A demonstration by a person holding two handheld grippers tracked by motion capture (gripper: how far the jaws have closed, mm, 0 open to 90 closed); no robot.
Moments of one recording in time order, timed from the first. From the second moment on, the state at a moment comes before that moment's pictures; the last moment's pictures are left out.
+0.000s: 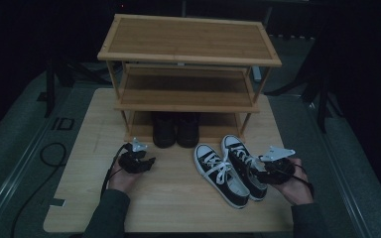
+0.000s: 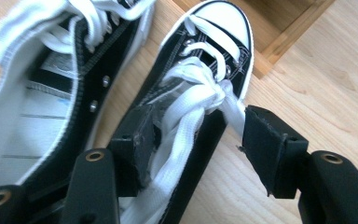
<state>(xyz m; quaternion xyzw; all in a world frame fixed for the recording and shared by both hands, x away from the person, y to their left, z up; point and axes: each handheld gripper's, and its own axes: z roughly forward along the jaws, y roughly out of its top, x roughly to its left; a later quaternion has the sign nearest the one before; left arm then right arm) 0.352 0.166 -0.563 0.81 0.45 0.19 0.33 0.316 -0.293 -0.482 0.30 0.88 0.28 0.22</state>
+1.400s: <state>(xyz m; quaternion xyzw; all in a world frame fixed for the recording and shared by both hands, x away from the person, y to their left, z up) 0.351 0.166 -0.564 0.81 0.45 0.19 0.33 0.292 -0.264 -0.470 0.30 0.88 0.32 0.18</state>
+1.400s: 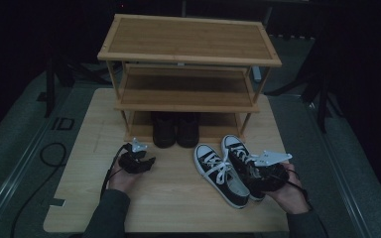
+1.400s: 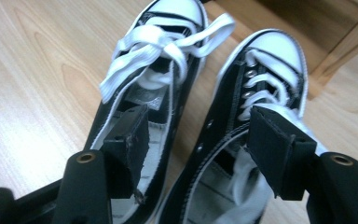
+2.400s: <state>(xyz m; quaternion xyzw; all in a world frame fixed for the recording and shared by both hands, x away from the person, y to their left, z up) 0.351 0.166 -0.564 0.80 0.45 0.19 0.34 0.303 -0.254 -0.491 0.35 0.88 0.29 0.16</state>
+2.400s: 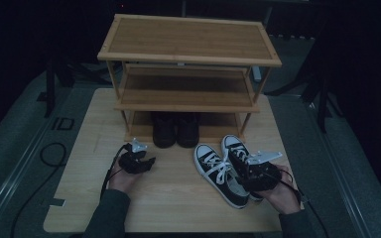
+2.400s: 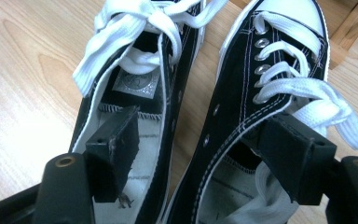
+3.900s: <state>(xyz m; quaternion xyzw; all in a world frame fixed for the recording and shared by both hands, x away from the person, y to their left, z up) 0.351 0.165 -0.564 0.80 0.45 0.19 0.34 0.310 -0.218 -0.499 0.37 0.87 0.25 0.22</state>
